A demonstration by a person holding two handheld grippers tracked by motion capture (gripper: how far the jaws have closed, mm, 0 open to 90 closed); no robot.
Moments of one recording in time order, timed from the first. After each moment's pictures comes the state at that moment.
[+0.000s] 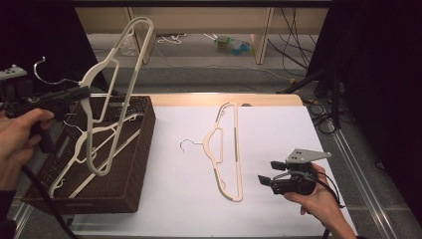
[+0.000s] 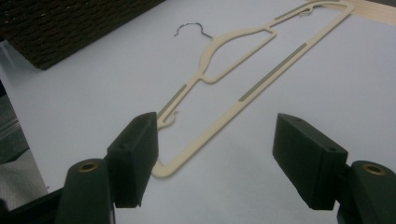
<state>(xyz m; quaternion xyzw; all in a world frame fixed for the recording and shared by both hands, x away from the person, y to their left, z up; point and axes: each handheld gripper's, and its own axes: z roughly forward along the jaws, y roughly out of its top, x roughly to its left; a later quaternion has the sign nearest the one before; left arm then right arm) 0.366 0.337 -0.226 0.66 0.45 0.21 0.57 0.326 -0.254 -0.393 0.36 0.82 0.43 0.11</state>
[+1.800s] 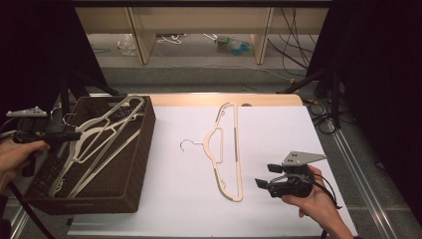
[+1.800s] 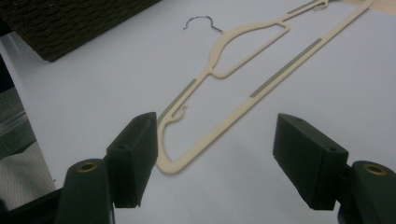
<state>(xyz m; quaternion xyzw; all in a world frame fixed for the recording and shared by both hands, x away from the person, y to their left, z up) 0.403 0.424 -0.350 0.77 0.48 0.12 0.41 0.324 -0.248 -0.398 0.35 0.83 0.42 0.10</state>
